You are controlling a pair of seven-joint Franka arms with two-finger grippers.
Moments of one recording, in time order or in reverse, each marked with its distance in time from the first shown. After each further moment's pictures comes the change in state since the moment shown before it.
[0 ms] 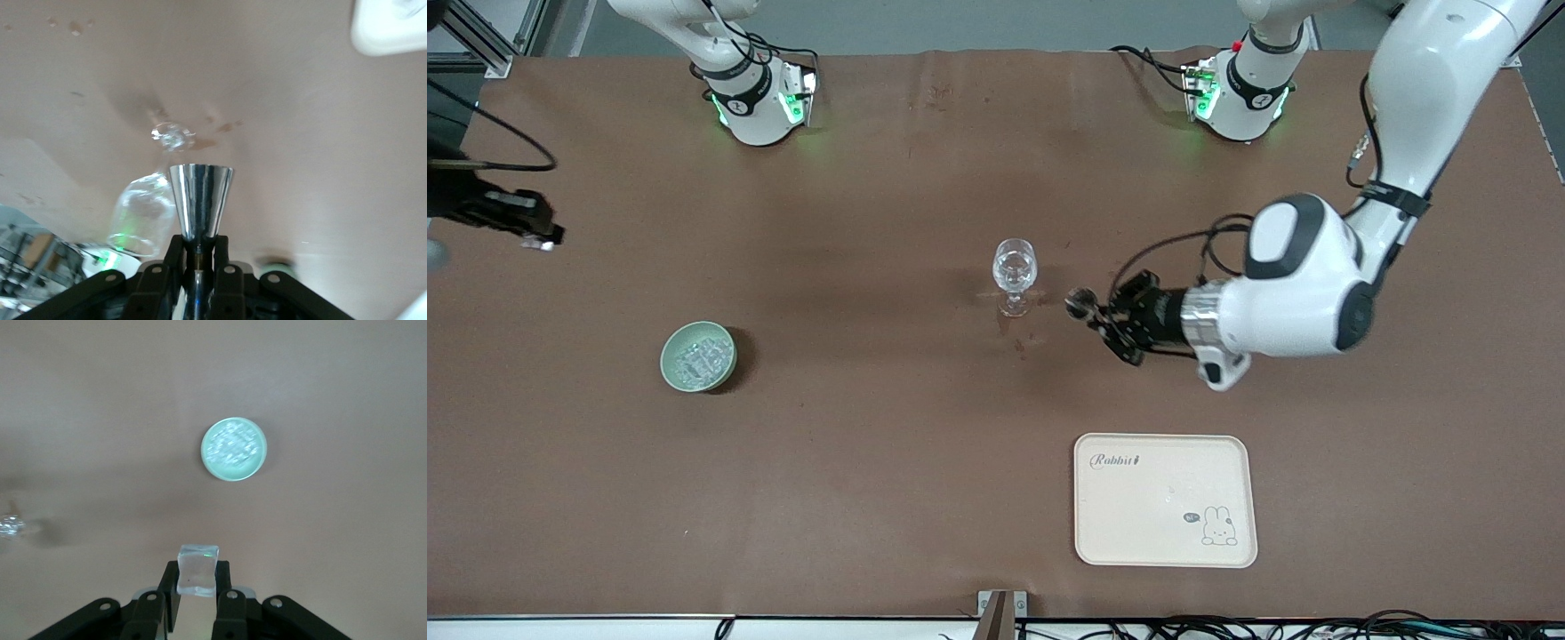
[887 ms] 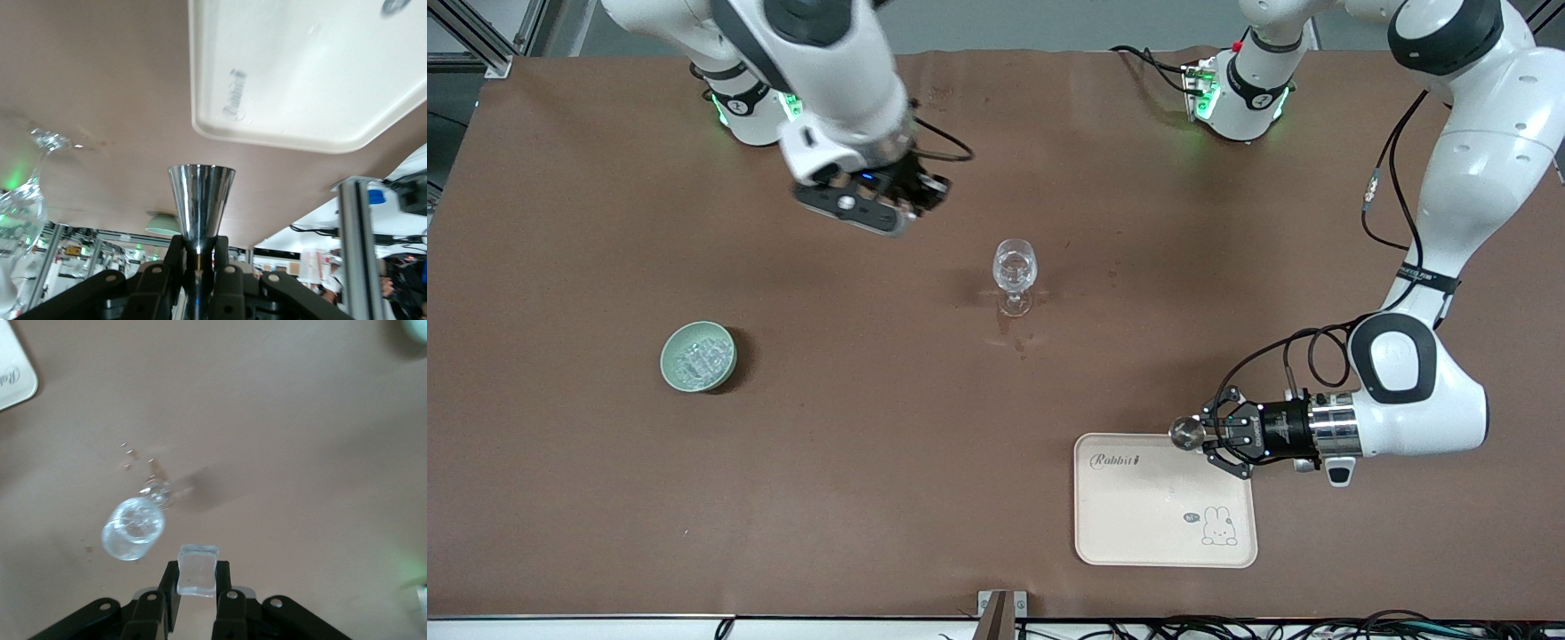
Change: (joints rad) left arm 0.084 0.322 0.117 0.225 -0.238 0.109 0.238; right arm 0.361 0.242 0.343 0.010 -0.007 0.277 0.936
